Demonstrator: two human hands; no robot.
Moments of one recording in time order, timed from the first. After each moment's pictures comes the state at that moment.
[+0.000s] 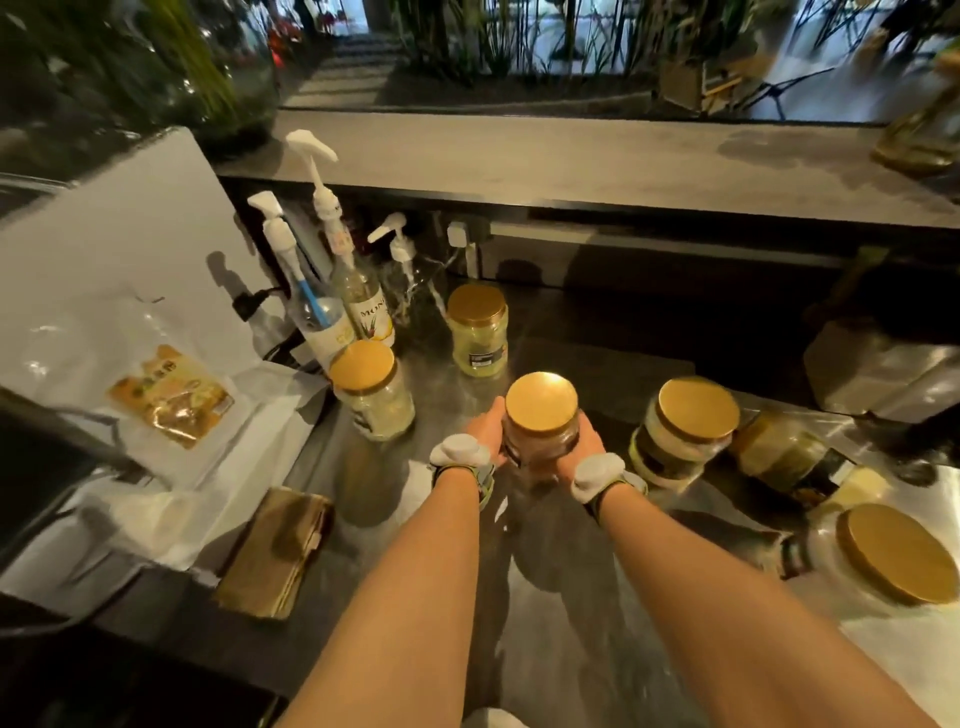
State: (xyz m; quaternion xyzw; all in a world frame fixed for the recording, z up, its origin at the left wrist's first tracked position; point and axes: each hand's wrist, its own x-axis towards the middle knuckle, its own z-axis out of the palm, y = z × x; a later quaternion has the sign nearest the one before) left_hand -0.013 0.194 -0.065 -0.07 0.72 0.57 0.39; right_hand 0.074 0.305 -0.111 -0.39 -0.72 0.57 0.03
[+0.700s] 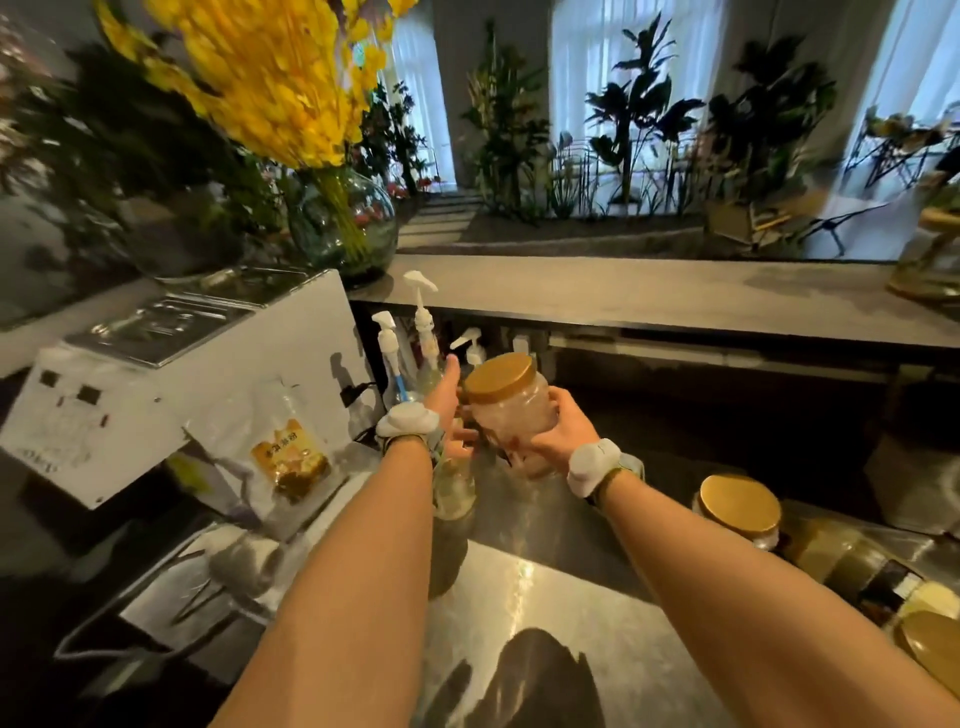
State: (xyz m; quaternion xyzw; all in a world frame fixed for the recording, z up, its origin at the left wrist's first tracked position) left_hand -0.054 0.109 0.113 -0.05 0.68 0.66 0.31; right_hand 0.034 0.264 0.060 -0.13 -0.78 0.60 0.09
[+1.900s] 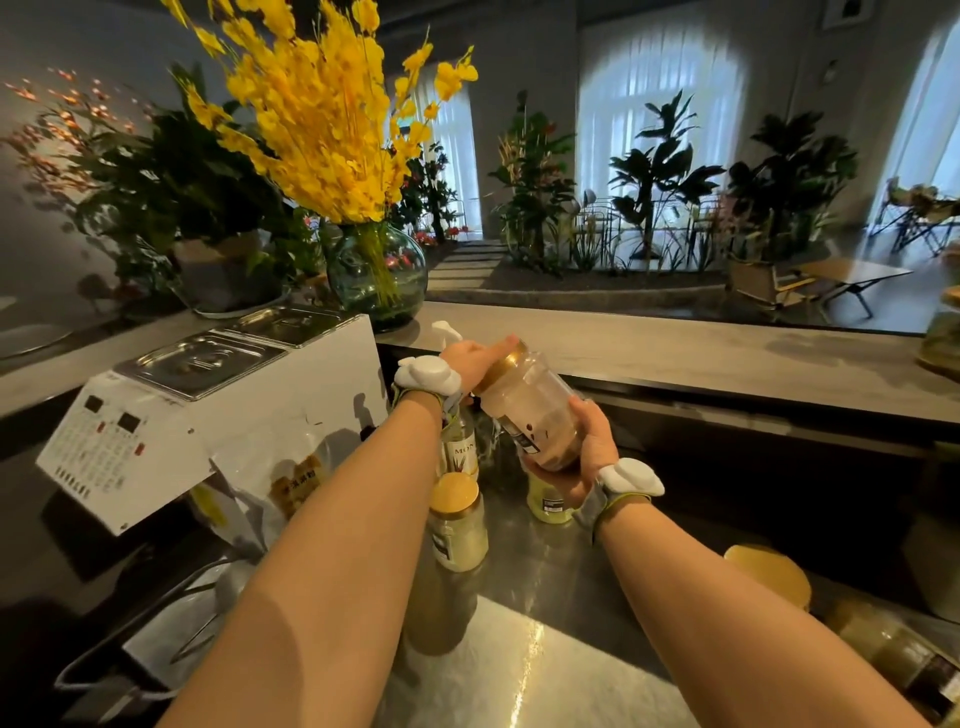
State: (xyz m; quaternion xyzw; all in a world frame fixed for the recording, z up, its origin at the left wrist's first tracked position) left_hand -0.092 0.125 0.209 0.15 0.86 0.47 0.10; right_hand -0.010 0.265 0.088 -0.22 -0.36 0.90 0.10
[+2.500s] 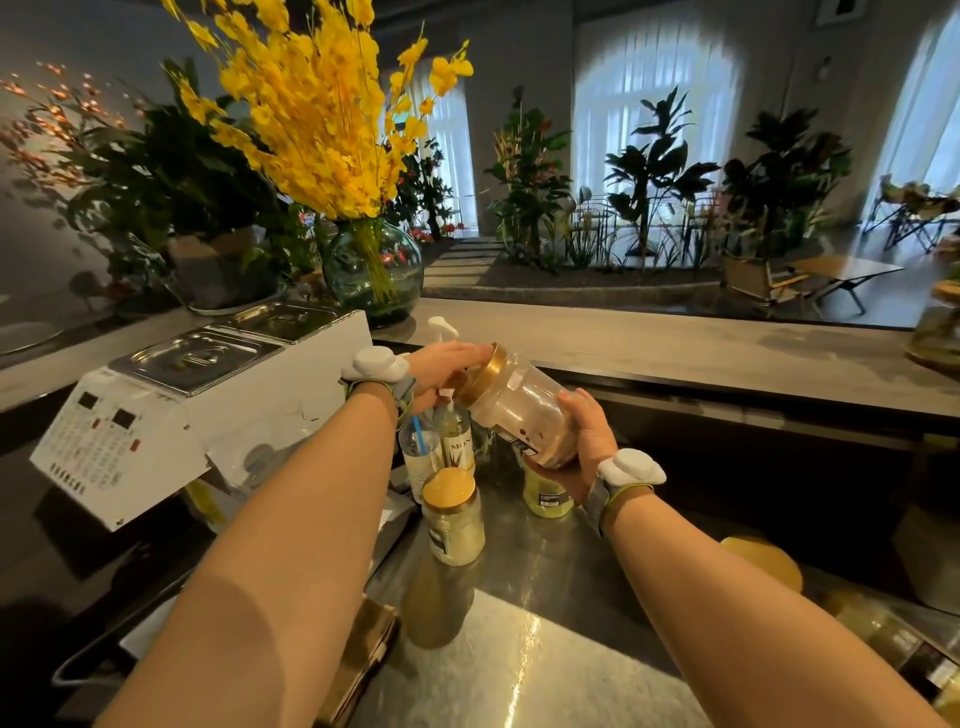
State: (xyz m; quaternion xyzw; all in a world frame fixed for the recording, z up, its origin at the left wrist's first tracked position) left_hand -0.102 0.092 0.209 0.19 0.81 0.50 0.24; right_hand -0.012 0.275 0.084 -0.18 -0.44 0.87 0.08
